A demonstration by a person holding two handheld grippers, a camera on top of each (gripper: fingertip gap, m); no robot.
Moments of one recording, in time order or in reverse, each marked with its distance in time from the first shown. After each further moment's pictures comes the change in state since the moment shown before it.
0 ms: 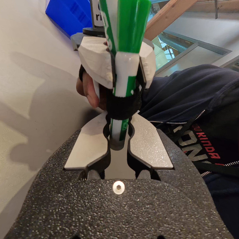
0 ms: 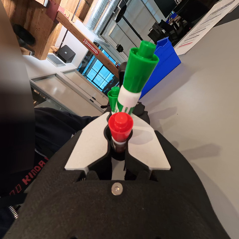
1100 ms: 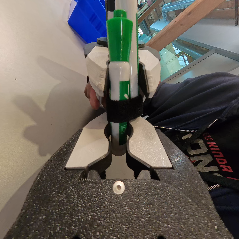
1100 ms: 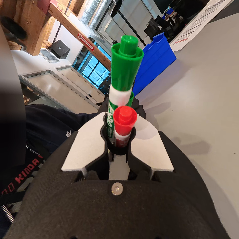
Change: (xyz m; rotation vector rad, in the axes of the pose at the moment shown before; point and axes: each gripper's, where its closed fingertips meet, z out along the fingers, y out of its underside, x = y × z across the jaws) left arm -0.013 -0.006 -0.005 0.039 -0.107 -0.015; right arm 0.008 0.006 -0.001 -0.023 0.032 -0.011
